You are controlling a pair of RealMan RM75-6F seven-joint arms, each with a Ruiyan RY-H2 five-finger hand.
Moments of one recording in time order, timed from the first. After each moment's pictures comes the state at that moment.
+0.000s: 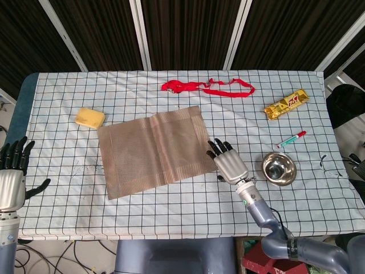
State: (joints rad) left arm -0.18 -1.31 -0.10 -1.51 1.48 1.63 0.12; right arm 0.64 -1.62 0.22 -1.41 -1.31 1.00 -0.54
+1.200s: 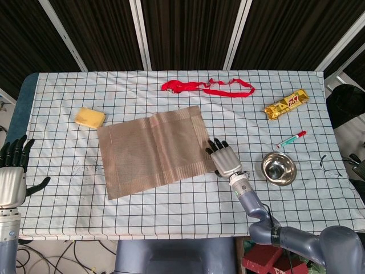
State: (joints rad) left arm -0.17 -1.32 -0.13 -1.50 1.45 1.58 0.12; right arm 0.74 -1.75 0.20 -1.16 -1.17 0.90 -0.51
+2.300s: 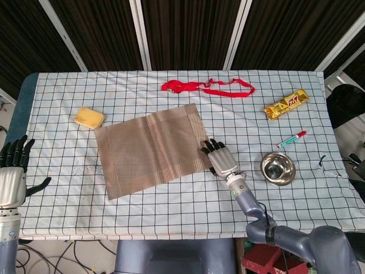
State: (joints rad) left arm -0.17 -1.31 -0.14 -1.51 1.46 1.58 0.11; right arm 0.75 -1.82 0.18 -1.04 -1.24 0.92 -0.29
